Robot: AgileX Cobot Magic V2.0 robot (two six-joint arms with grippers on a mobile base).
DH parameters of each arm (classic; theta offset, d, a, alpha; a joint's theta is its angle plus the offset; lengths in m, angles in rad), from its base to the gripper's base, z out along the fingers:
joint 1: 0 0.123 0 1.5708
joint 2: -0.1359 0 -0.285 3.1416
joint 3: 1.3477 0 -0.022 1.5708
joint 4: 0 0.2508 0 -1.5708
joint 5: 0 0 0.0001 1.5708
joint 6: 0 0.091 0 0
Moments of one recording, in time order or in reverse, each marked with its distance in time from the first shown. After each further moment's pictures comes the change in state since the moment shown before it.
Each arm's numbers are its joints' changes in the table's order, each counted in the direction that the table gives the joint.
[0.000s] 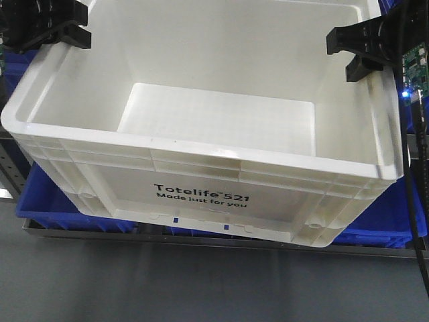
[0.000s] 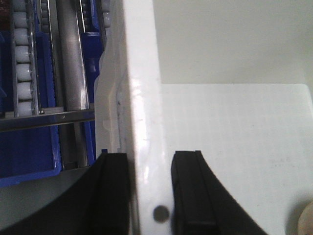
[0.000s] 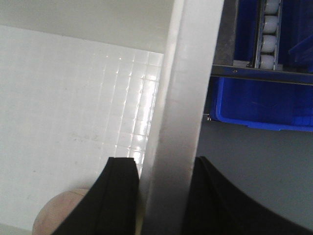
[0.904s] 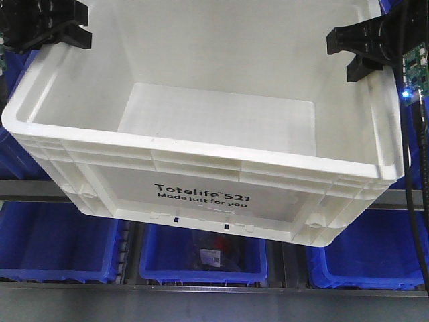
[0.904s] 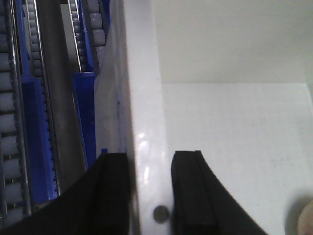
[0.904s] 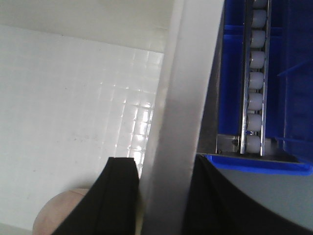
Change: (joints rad) left arm 0.000 0.000 0.000 0.000 0.000 0.000; right arm 0.000 0.000 0.000 -0.001 0.000 0.000
